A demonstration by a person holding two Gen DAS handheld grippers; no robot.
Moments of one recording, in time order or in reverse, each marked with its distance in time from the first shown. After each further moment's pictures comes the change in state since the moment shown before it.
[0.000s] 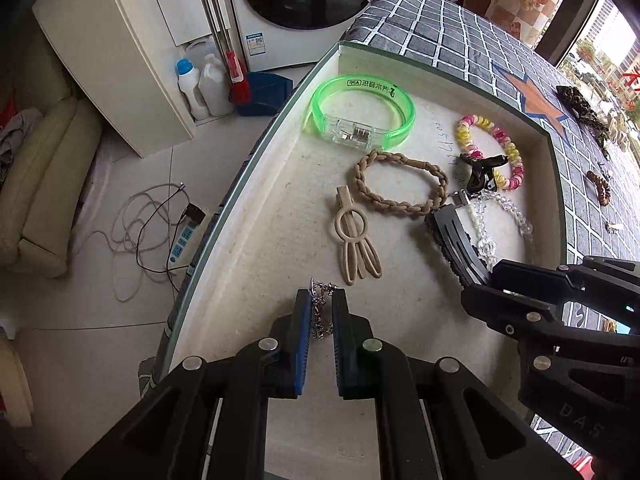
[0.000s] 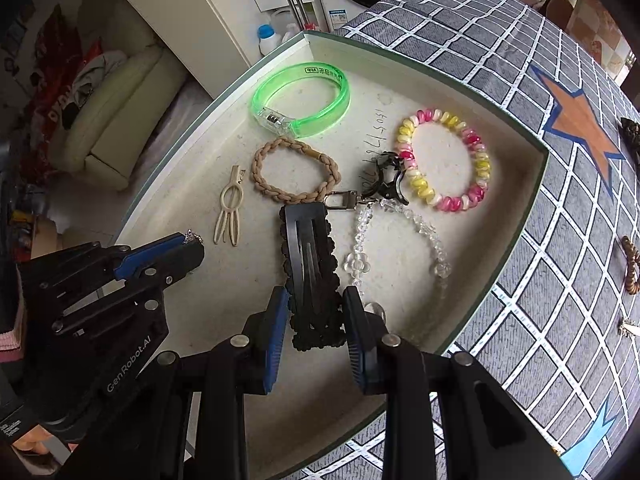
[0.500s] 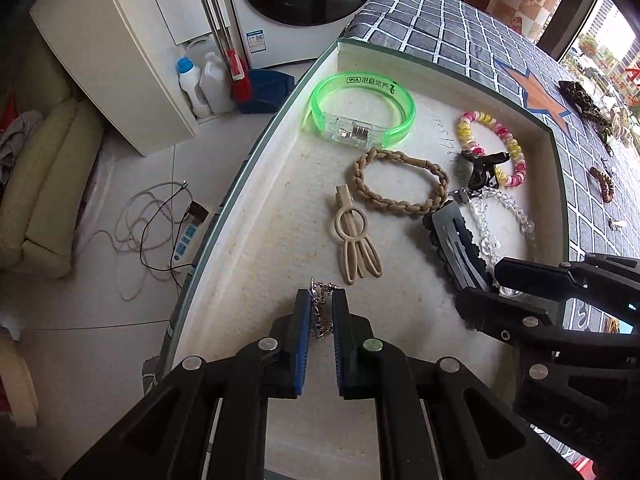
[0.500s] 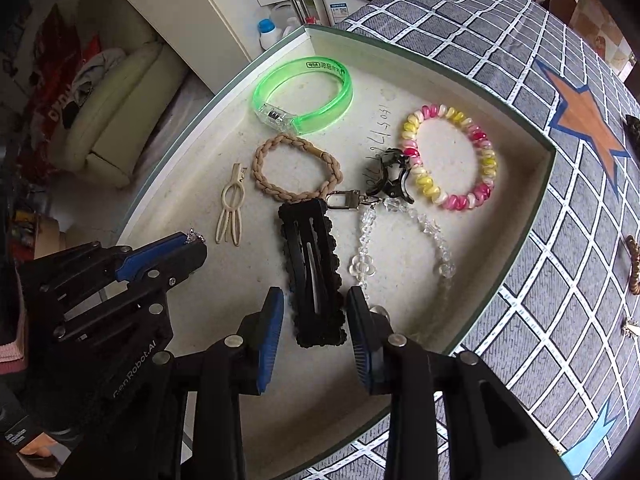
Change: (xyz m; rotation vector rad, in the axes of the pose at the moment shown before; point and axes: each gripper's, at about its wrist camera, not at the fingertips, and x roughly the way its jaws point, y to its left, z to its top) left arm 0.000 -0.003 0.006 0.008 0.018 0.017; right arm 0.003 -0.002 0.006 0.018 0.023 0.026
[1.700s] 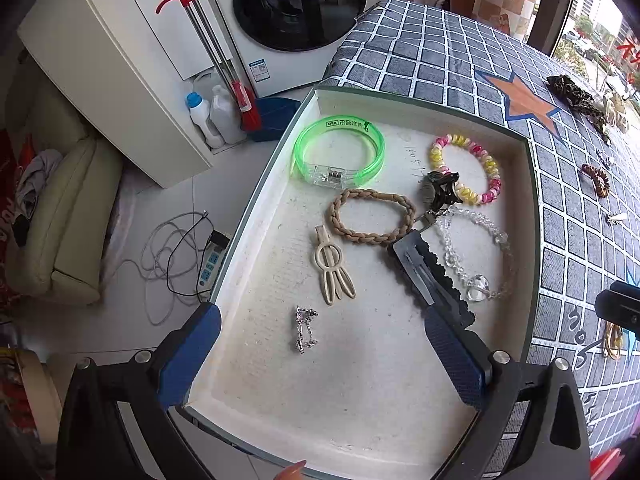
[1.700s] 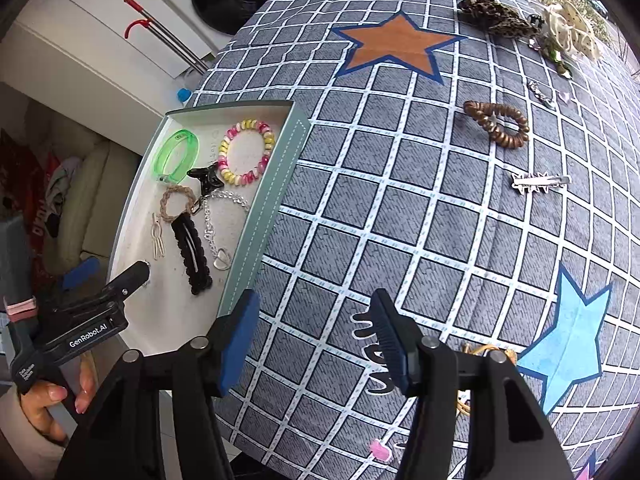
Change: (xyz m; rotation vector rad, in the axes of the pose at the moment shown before) left arm -0.039 -0.023 0.005 0.085 -0.070 0.097; right arm -0.084 -0.121 -0.075 0.386 -0.112 -0.002
